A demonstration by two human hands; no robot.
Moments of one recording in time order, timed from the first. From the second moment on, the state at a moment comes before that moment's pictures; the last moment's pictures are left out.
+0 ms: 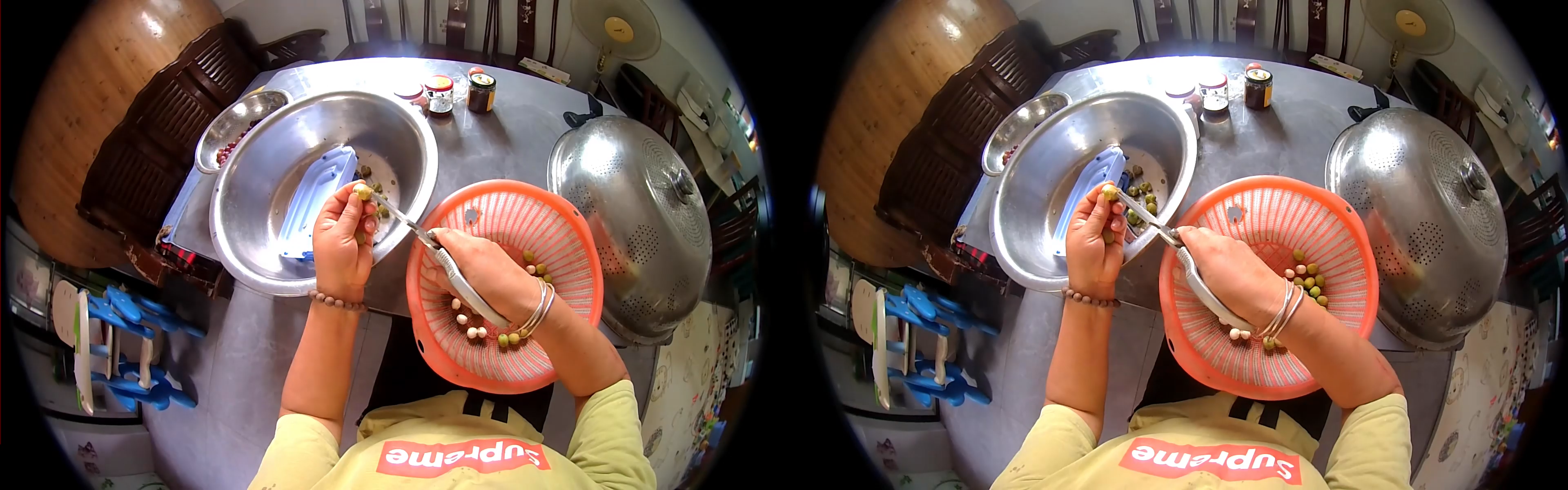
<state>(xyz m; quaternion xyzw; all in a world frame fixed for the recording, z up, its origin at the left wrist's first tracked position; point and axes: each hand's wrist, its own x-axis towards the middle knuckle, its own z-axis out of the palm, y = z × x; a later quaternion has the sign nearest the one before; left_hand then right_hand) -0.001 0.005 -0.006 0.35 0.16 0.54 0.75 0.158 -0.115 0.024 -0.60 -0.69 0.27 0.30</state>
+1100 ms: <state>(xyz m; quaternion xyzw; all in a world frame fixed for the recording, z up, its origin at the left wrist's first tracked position) 0.004 -0.005 0.006 0.33 0.19 0.57 0.73 0.154 -0.116 0.015 -0.60 -0.73 0.07 0.33</state>
